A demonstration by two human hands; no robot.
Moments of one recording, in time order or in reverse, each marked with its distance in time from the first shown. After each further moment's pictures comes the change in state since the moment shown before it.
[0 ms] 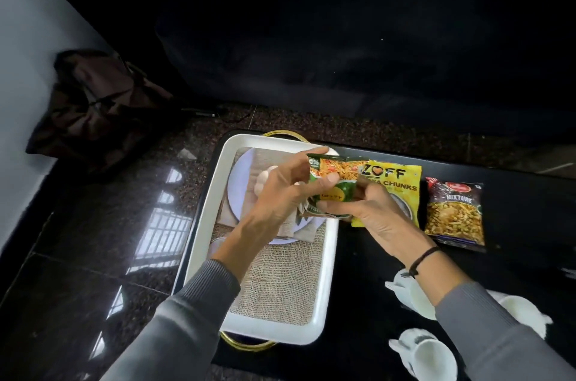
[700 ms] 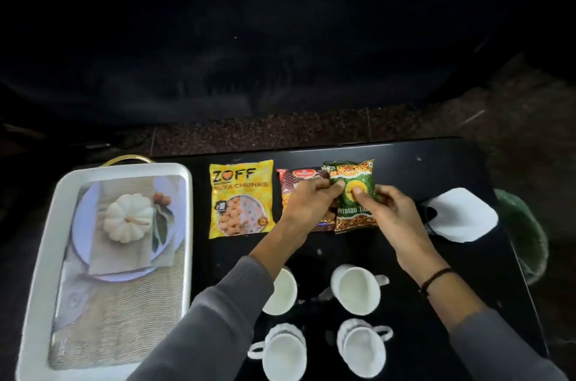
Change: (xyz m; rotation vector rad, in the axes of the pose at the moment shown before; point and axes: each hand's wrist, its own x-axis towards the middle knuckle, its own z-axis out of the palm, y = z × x) left_hand 0.072 -0.069 0.291 0.314 -0.088 -0.308; right_hand -0.098 0.057 -0.253 -0.029 0.642 0.074
